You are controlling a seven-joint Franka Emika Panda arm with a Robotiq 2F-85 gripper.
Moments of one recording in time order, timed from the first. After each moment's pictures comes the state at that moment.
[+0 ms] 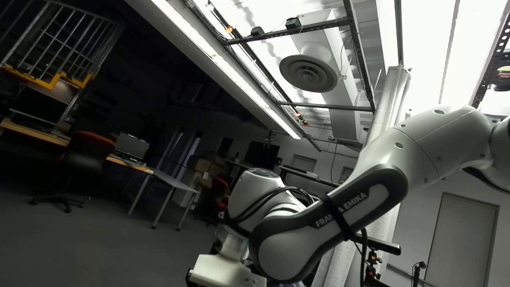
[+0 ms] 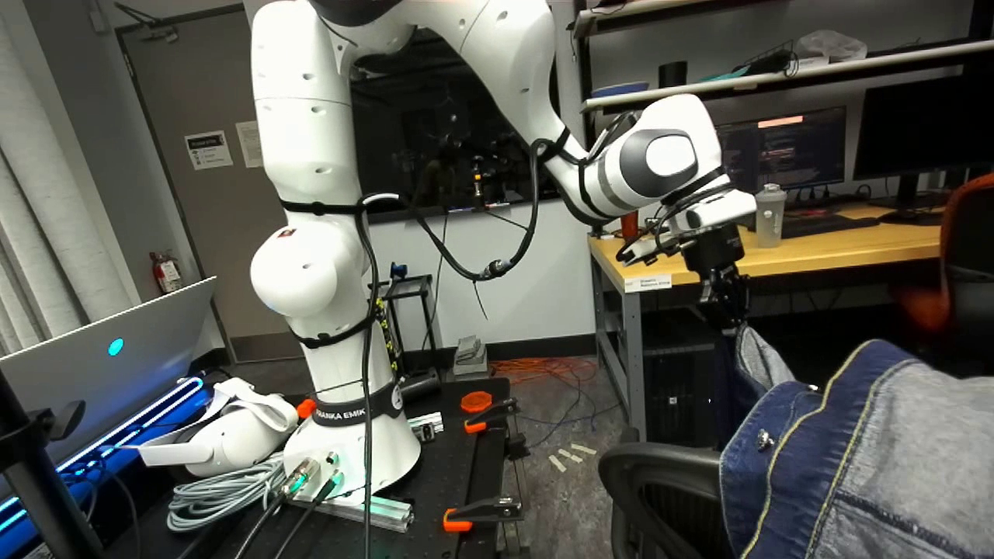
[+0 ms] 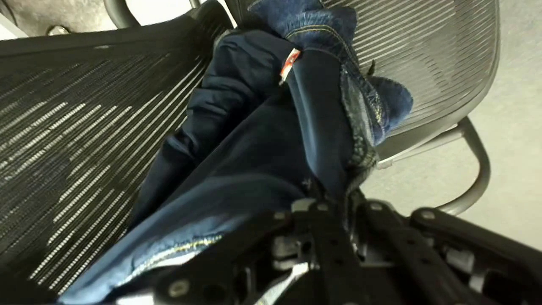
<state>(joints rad) 0.18 0.14 -0.08 -2.31 -0.49 2.59 1.26</state>
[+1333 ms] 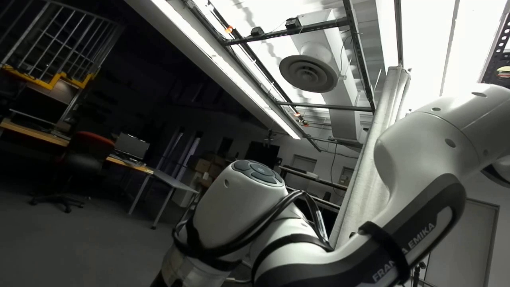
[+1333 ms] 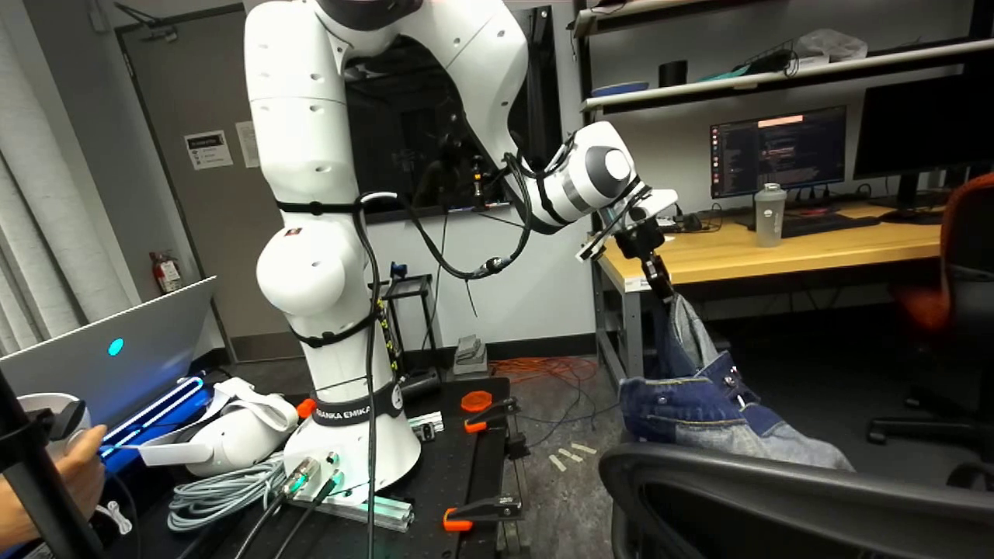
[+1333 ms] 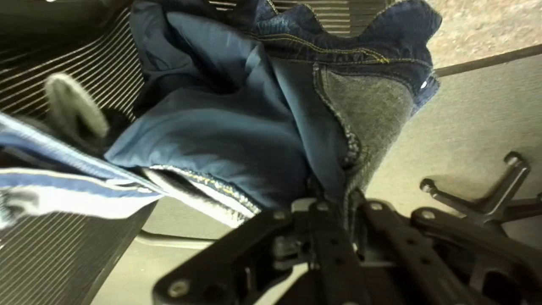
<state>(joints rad) 0.26 0.11 0.13 -2.39 -0.72 2.71 1.25</state>
